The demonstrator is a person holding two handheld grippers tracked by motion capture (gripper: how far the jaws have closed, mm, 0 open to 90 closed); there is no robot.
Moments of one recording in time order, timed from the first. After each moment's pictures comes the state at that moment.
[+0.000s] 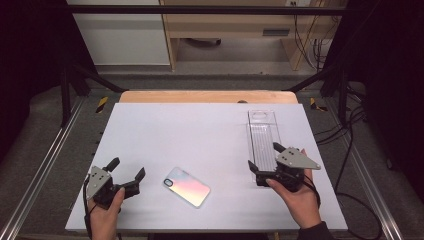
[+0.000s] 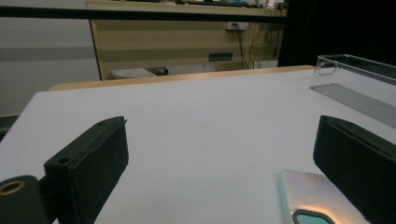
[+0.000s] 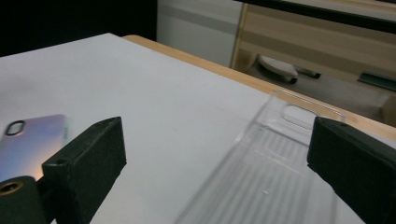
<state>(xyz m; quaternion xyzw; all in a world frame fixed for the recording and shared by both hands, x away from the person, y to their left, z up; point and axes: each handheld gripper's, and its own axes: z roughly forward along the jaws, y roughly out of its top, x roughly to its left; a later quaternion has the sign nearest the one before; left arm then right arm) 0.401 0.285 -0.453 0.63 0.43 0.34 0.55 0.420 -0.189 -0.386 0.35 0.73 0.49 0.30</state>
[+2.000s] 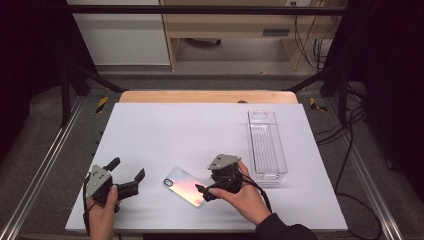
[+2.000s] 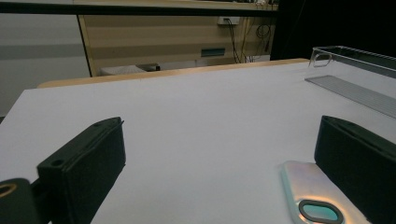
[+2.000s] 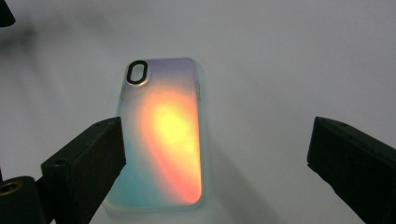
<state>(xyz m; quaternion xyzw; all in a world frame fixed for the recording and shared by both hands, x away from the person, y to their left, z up) 0.408 0.291 -0.460 0.65 0.42 0.33 0.55 0.443 -0.060 -0.435 0.28 0.86 0.41 0.14</state>
